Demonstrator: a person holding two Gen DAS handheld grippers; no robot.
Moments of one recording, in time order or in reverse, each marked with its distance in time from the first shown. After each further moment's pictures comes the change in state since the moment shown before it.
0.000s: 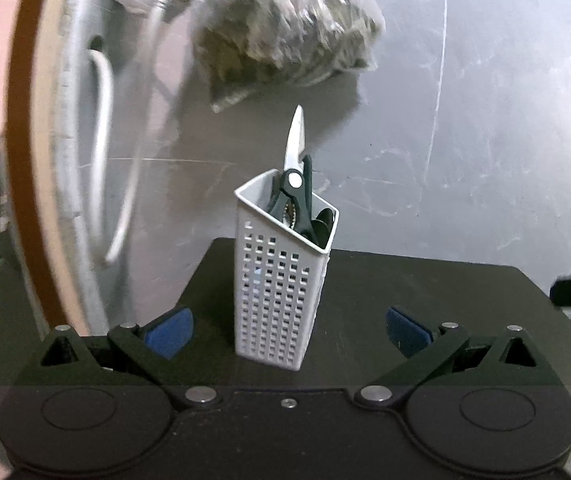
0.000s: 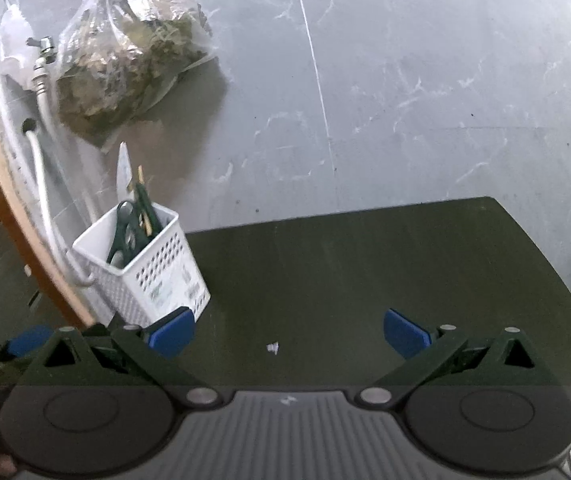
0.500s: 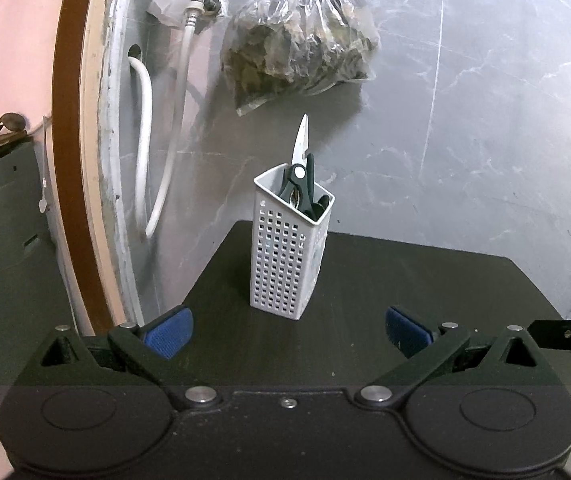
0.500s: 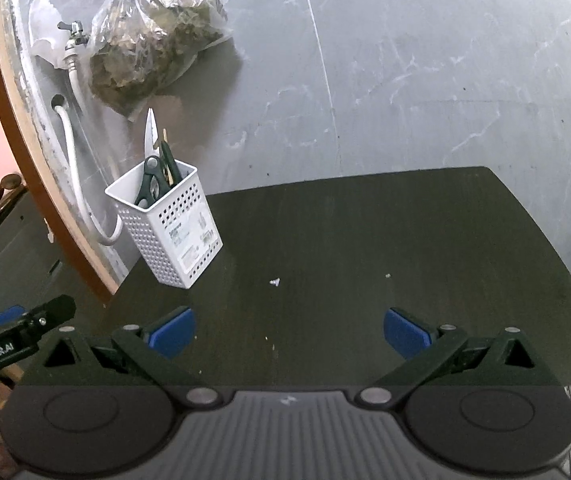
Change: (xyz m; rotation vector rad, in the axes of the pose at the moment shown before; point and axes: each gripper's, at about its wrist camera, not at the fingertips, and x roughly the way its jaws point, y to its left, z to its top) left arm -0.084 -0.016 -0.015 -0.022 0.035 0.053; right arm -0.048 -0.018 -0.042 -0.005 0.056 0.041
